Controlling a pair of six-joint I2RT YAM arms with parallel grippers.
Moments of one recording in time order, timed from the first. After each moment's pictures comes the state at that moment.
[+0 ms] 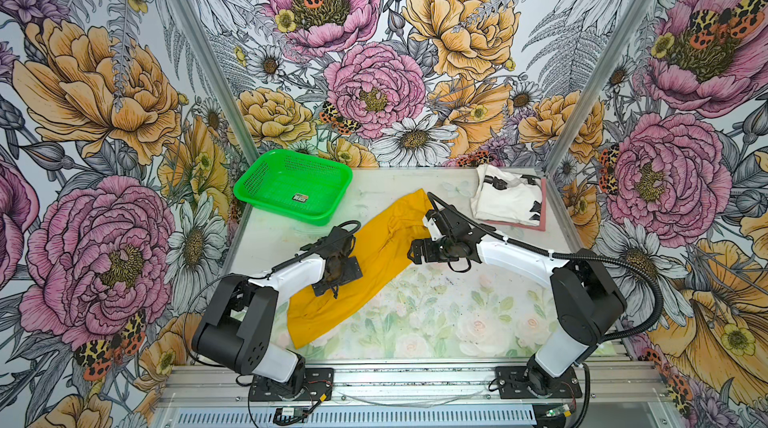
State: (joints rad) left arm -0.47 1.49 0.78 -0.58 -0.09 -0.82; right arm 0.57 1.67 1.08 -0.44 -0.21 0.45
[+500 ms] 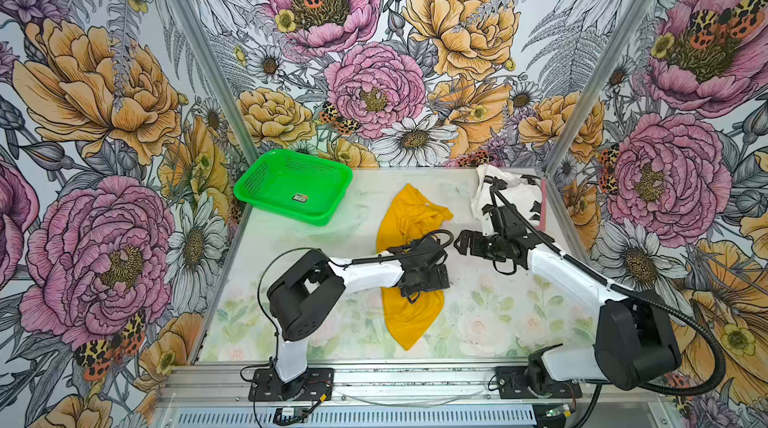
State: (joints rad) left arm -0.98 1.90 1.24 -0.40 0.09 -1.03; right arm 0.26 1.37 0.90 -0.50 -0.21 0.40
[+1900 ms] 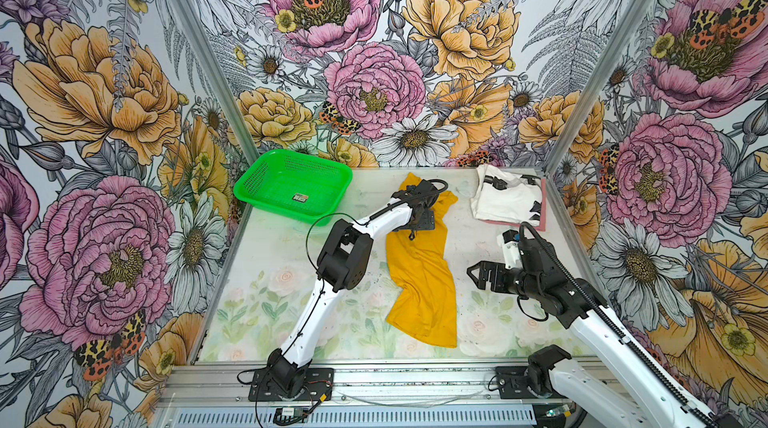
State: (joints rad) left arm -0.66 2.50 2.18 -0.79 -0.20 -0.63; right arm 0.38 0.80 0.69 -0.72 -0.24 0.46
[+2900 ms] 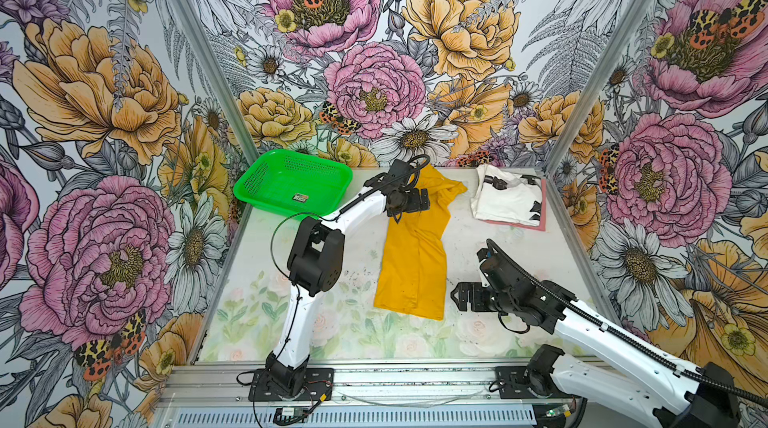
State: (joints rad) left arm -0.54 2.15 1.85 -0.60 0.16 -0.58; right arm 0.74 0.91 0.64 -0.72 -0.01 0.67
